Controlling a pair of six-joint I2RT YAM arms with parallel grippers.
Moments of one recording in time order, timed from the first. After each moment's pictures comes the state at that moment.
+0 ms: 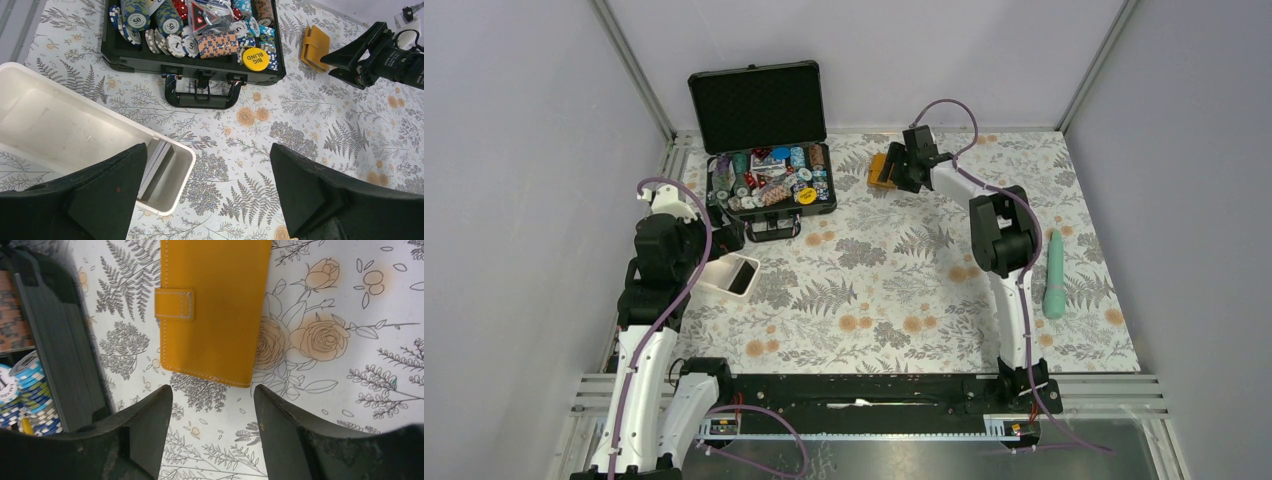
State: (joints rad) left arm -0.01 0.70 0.83 -0.54 0.08 -0.37; right arm 0.35 2.31 1.80 -0.28 -0.07 0.61
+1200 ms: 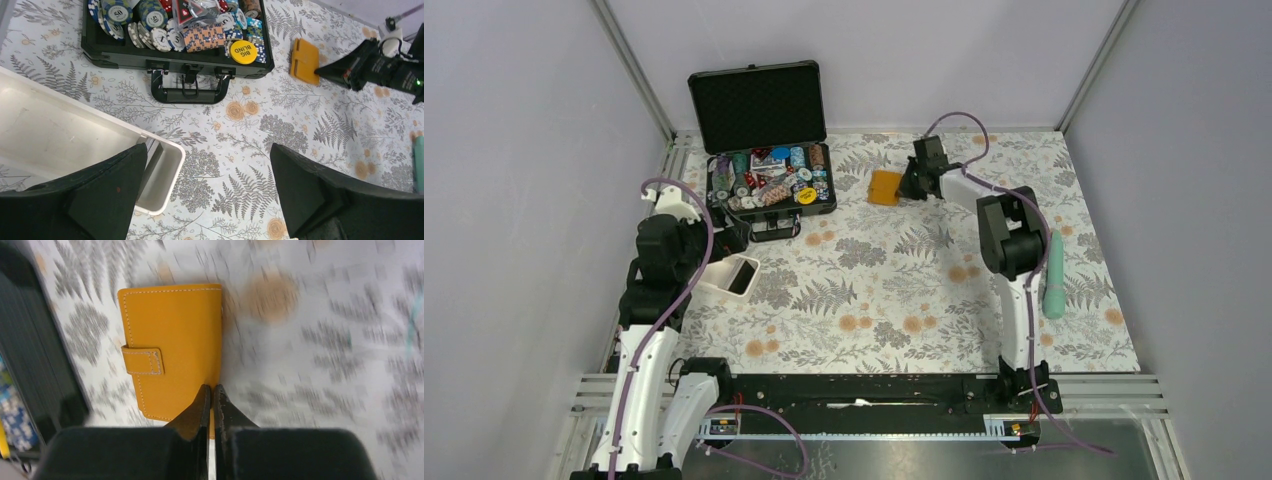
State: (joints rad) left arm -0.01 0.70 0.82 -0.52 0.13 -0.37; right arm 0.32 2.31 1.73 -0.25 -0.07 0.63
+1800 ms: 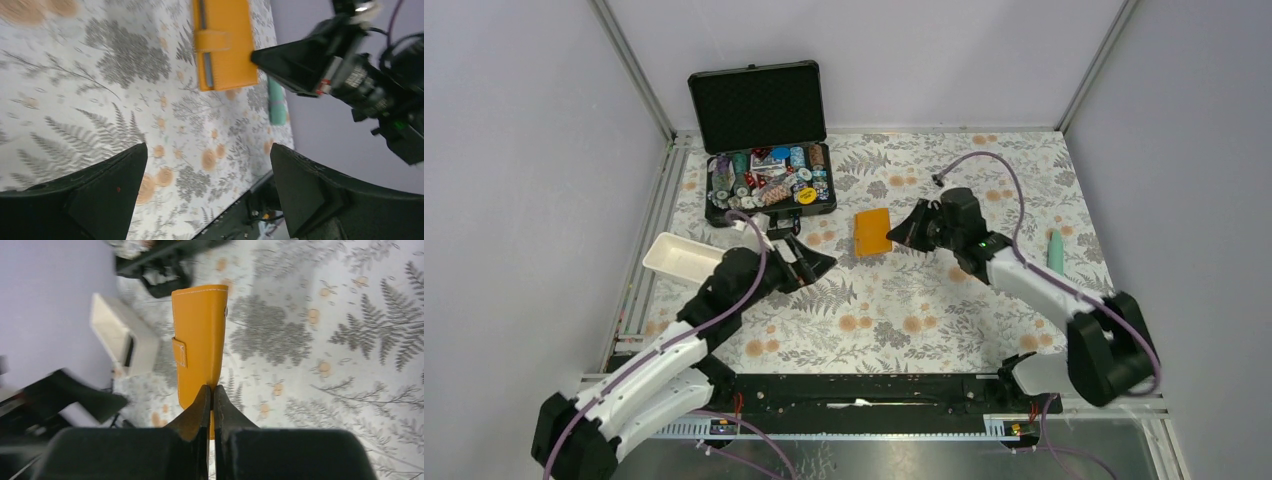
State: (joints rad) left arm -0.58 0.73 0.46 -0.03 0.12 -0.90; right arm 0.47 1.42 0.83 -0.01 -0.28 0.77
